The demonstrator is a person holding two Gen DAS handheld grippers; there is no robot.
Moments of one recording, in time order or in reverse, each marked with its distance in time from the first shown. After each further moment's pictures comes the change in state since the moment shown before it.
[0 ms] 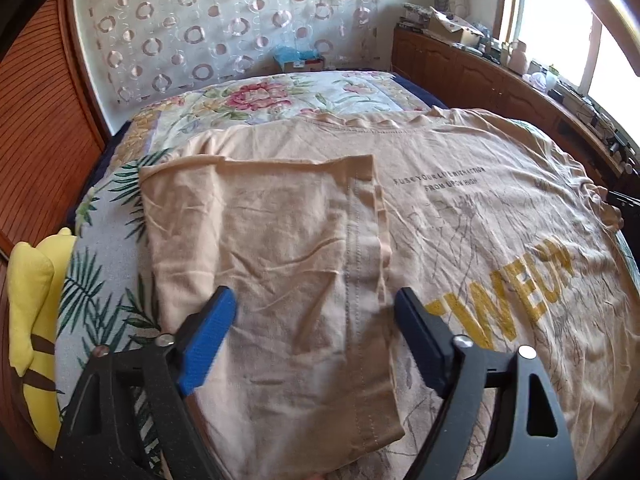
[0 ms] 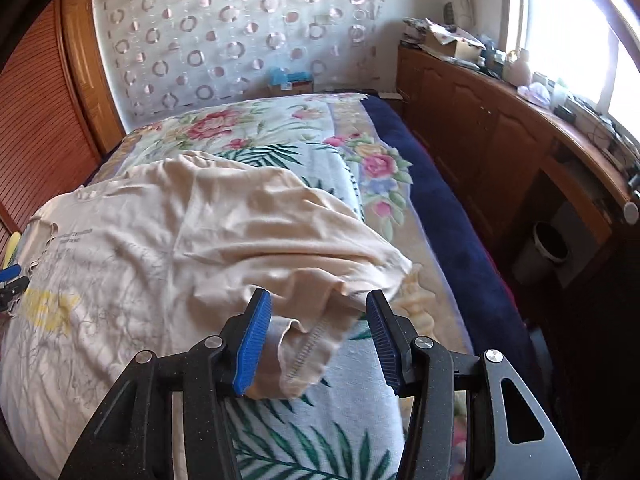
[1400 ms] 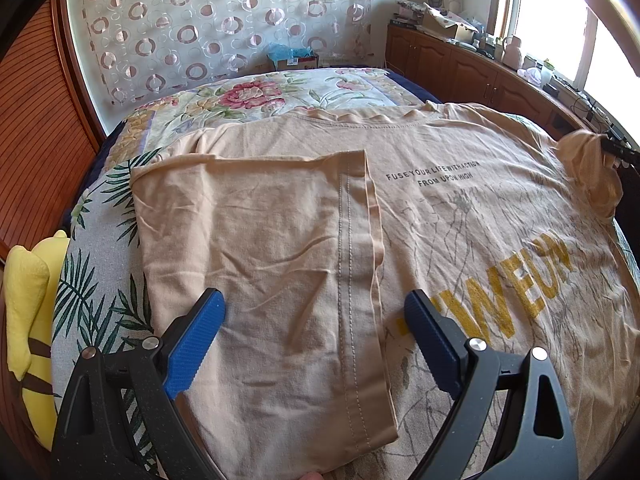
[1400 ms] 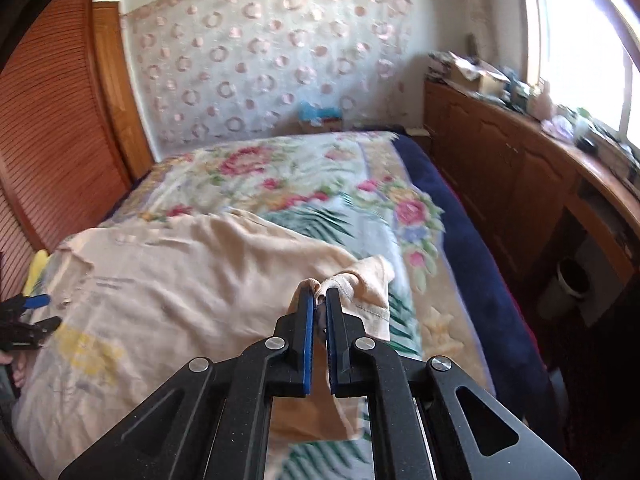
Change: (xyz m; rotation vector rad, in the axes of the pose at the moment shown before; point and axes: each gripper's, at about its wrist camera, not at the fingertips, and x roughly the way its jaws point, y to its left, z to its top) left arm 0.003 -0.004 0.001 0.008 0.005 -0.003; right arm -0.011 0.051 0.064 -0.057 -0.131 0.106
